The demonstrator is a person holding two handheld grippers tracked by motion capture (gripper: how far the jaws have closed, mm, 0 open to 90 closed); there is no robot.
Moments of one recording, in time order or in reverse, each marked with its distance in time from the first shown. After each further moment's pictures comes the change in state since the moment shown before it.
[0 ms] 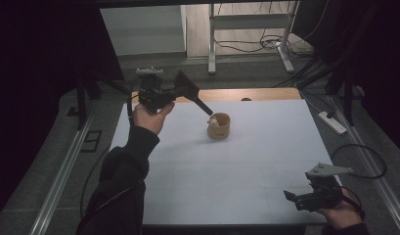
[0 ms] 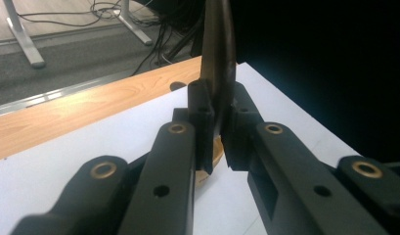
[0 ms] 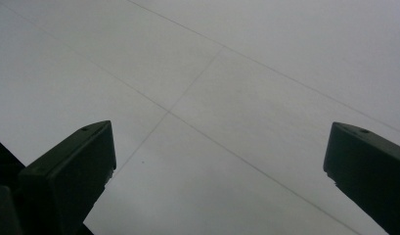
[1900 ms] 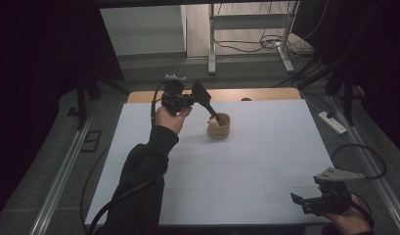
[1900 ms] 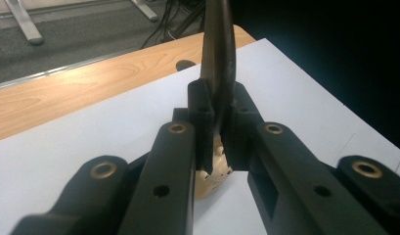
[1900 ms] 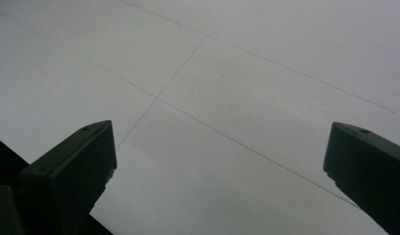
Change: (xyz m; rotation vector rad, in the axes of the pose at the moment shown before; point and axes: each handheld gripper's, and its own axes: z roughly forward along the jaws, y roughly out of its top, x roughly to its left) left arm 0.008 -0.016 0.076 0.094 0.036 -0.004; right arm -0.004 -0.012 -0.013 -0.011 -0.031 0.038
